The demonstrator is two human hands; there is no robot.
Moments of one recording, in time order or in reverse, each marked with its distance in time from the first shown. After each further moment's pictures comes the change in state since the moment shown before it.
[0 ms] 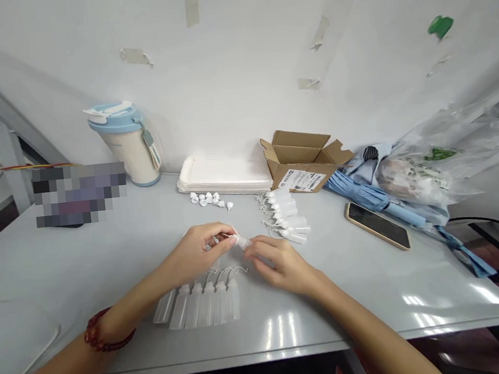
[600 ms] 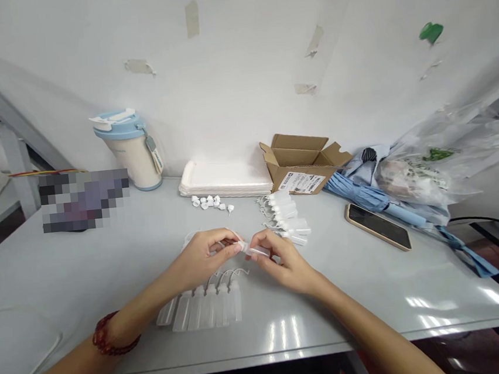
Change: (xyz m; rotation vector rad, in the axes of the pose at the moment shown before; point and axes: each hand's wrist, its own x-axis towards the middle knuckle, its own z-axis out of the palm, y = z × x) left_hand -0.003 0.007 0.004 -0.126 -0.050 -0.011; right_hand 0.001 -0.008 -0.004 0.322 0.054 0.325
